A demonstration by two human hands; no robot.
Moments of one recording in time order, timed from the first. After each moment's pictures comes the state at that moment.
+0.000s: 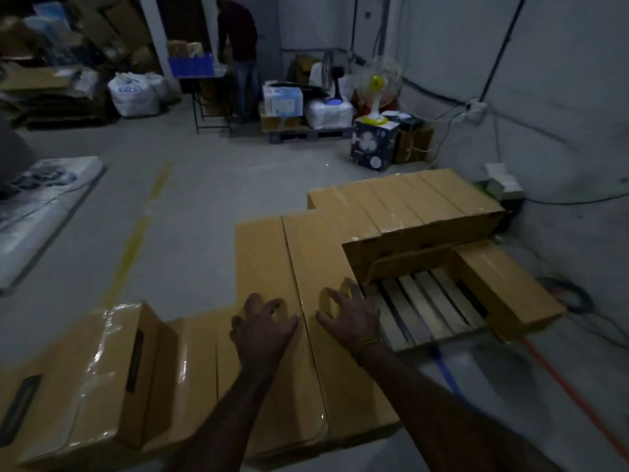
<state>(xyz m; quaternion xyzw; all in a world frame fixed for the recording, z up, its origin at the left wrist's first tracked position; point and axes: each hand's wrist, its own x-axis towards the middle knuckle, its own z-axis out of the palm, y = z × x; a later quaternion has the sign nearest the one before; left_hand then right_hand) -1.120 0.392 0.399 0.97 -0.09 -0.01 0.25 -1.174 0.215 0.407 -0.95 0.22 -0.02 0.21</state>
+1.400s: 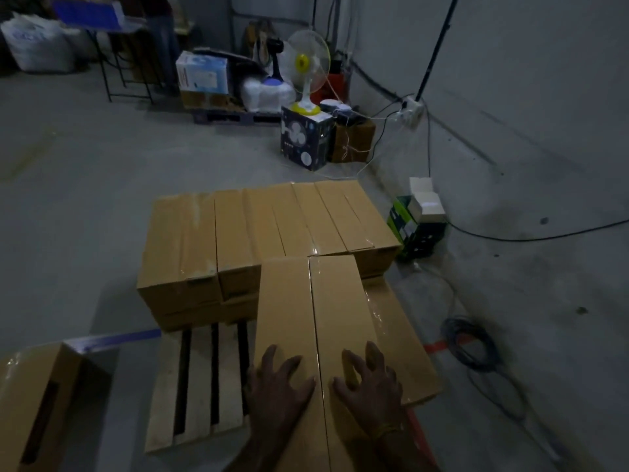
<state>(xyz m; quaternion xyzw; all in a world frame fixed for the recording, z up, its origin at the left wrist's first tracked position) -1.162 -0.404 0.280 0.94 -0.11 -0.20 0.26 -1.247 -0.576 0.301 -0.92 0.31 0.10 0.23</state>
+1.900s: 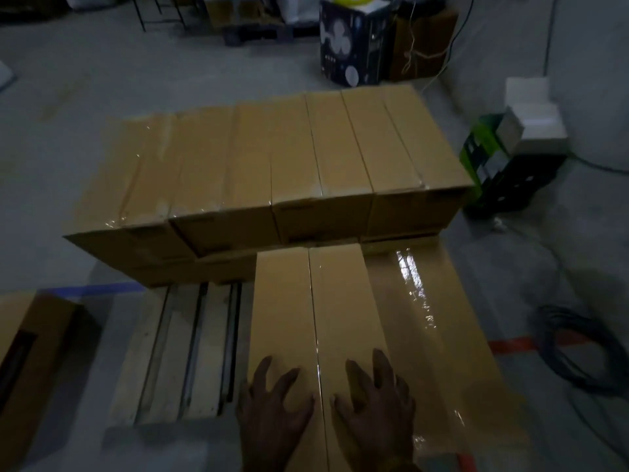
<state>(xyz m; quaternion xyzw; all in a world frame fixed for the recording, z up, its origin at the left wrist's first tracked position) -1.116 -0.583 -0.024 0.97 0.01 -0.15 0.20 -1.166 -0.763 -0.016 -0.92 0.25 0.14 0.26</state>
